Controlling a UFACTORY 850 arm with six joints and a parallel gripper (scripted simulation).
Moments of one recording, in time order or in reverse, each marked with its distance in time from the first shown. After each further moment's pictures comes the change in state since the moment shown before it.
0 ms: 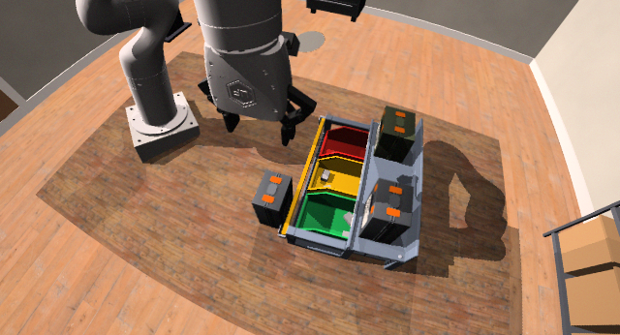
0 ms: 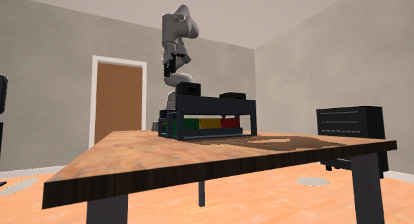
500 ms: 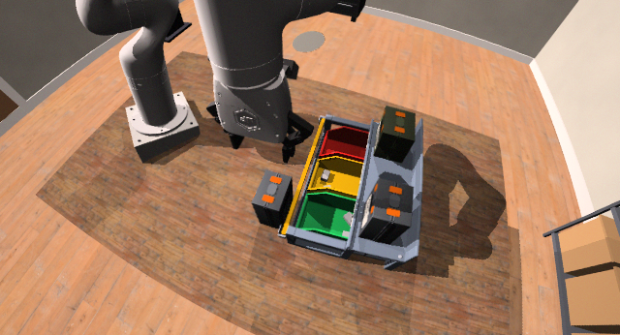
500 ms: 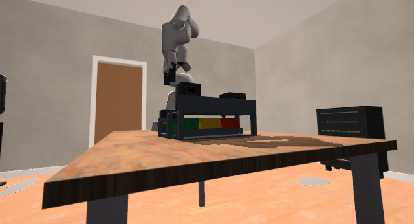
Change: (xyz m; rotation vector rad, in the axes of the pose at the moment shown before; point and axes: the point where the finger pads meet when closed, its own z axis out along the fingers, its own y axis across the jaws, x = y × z) arm 0.000 -0.001 0.046 0.000 -0.001 0.000
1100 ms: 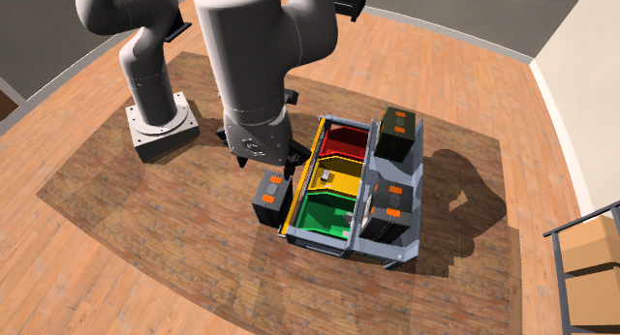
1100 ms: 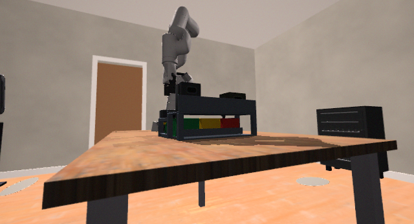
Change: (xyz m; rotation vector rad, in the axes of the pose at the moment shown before) arm 0.000 -0.001 0.060 0.002 0.001 0.000
